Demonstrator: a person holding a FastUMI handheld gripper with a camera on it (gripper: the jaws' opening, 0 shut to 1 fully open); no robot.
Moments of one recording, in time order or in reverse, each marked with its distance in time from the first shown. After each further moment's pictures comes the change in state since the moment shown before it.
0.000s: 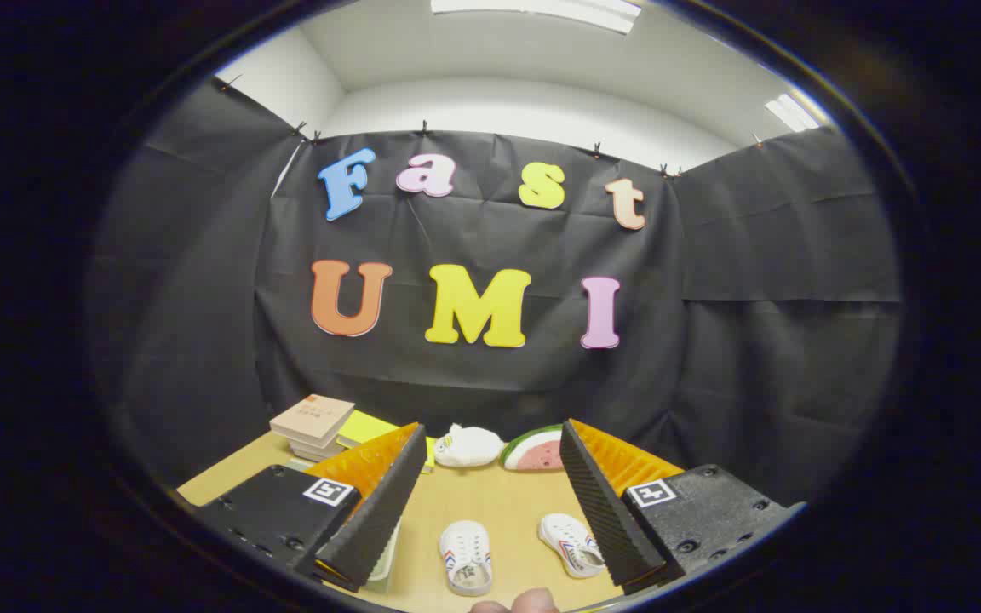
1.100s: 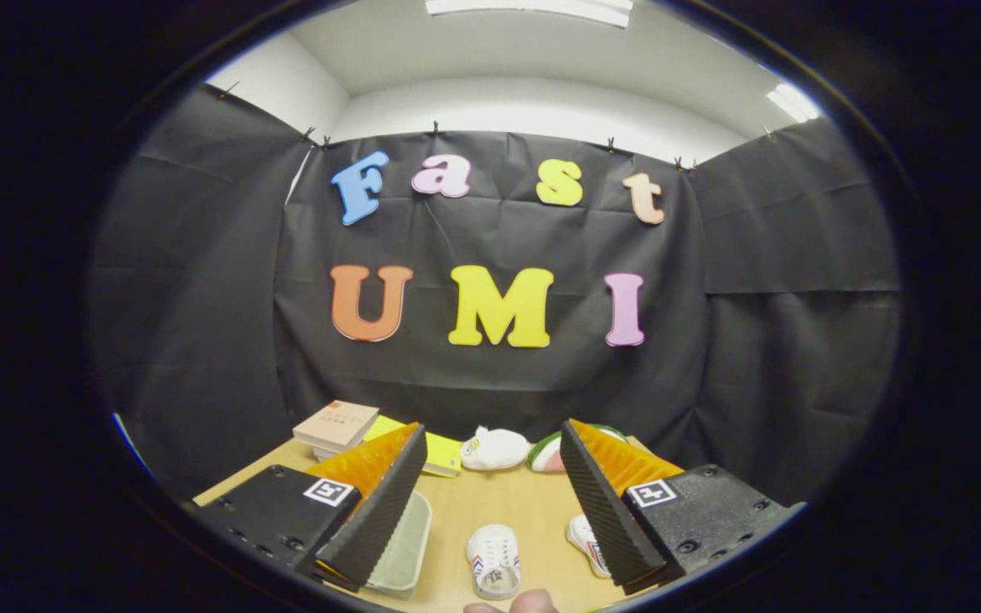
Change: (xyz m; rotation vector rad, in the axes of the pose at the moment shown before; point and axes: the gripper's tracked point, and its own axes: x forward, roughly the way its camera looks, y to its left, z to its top) arm 0.003 0.014 0.008 0.000 0.005 0.045
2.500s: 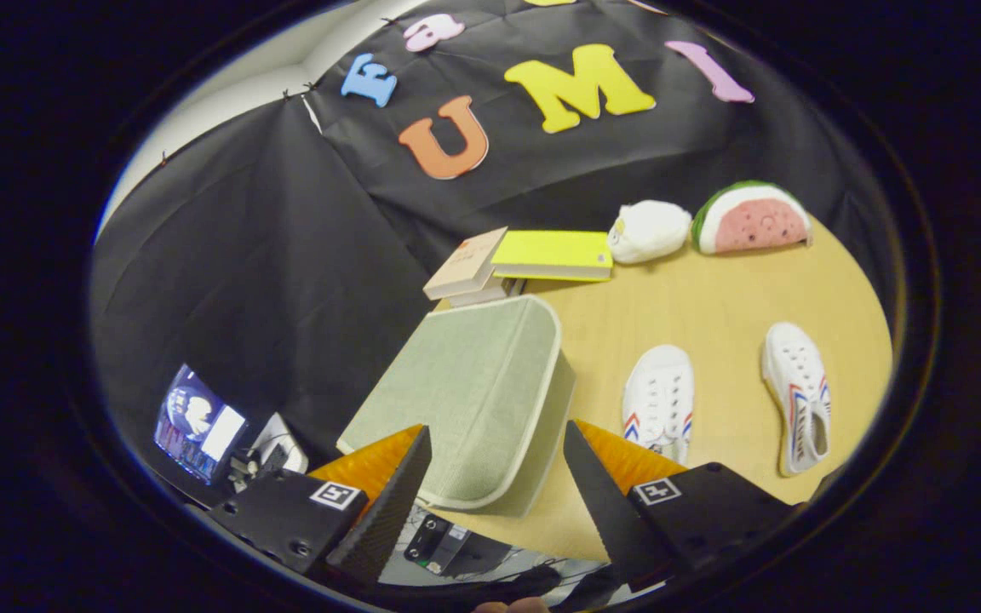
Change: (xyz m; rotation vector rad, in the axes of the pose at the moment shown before) arm 0.027 0.069 -0.221 0.295 0.760 0.680
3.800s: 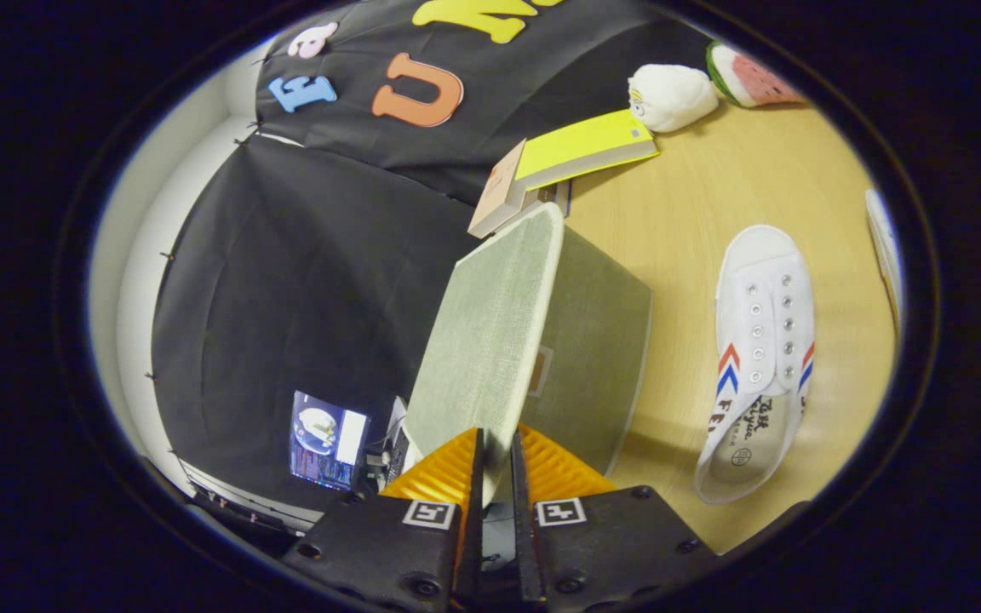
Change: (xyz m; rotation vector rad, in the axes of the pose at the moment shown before) arm 0.025 0.003 0.008 0.256 0.243 0.386
